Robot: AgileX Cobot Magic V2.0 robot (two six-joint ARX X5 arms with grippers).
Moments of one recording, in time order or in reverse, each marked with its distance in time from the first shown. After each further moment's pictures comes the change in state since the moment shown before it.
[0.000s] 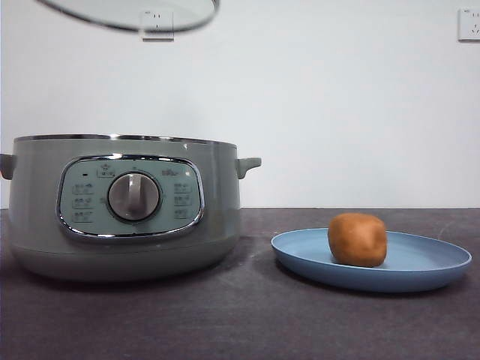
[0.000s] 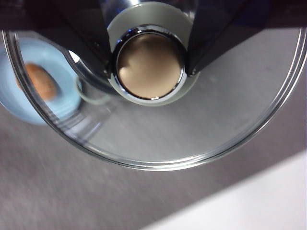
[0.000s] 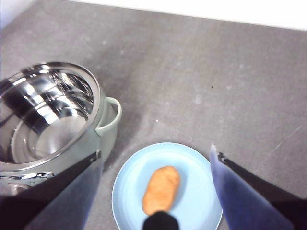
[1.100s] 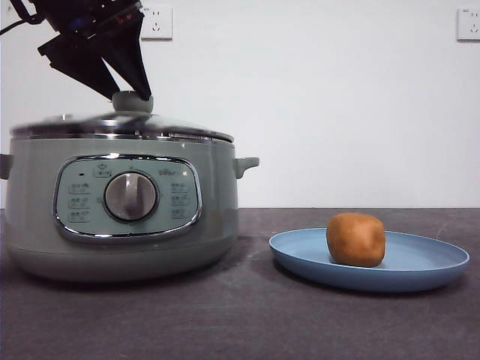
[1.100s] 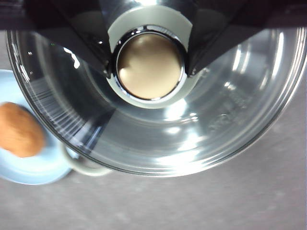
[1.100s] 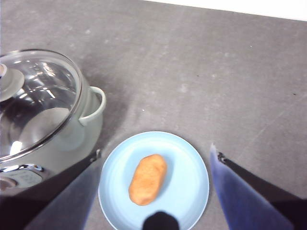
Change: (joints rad) left arm -0.026 -0.264 -0.969 0.644 -0.019 -0.058; right arm 0.000 -0.002 0.000 -0.050 0.051 0.002
